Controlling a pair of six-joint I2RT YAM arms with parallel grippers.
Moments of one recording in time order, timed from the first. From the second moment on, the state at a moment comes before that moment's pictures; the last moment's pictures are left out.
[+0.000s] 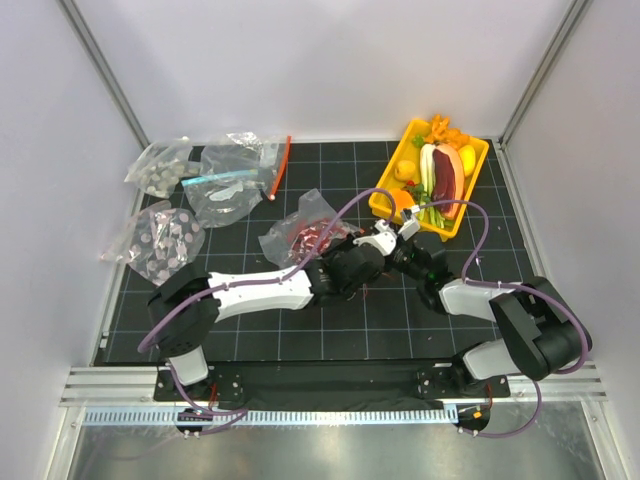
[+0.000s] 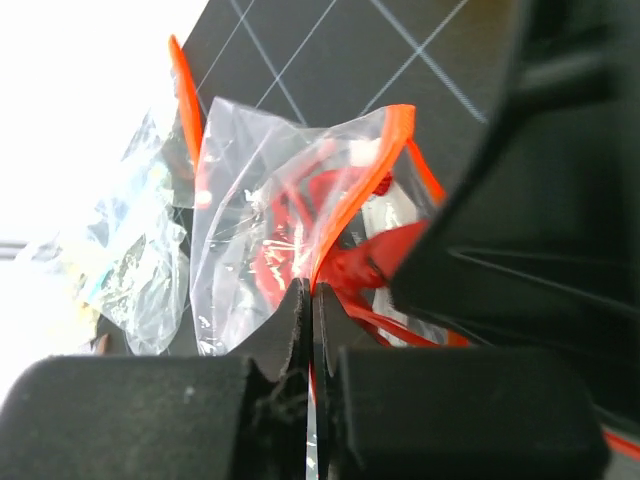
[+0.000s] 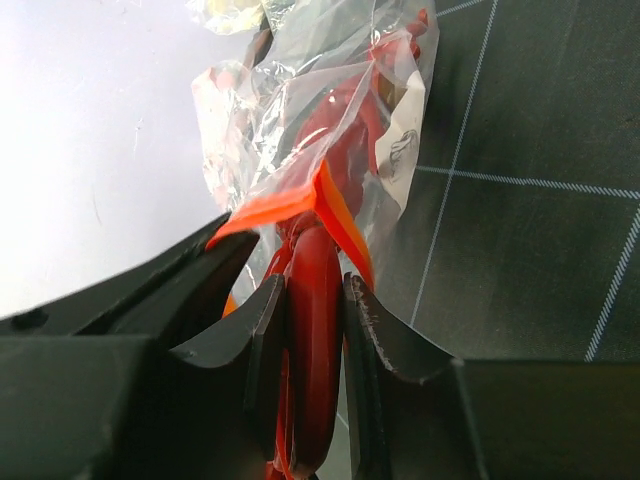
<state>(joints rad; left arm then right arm) -1.15 1.73 1.18 -0.11 -0.87 0.24 0.44 1.40 0.39 0.80 -0.40 1.01</state>
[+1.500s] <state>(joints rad) -1.12 1.28 0.68 0.40 -0.29 0.30 0.62 1.37 0.52 0.57 -0.34 0.88</state>
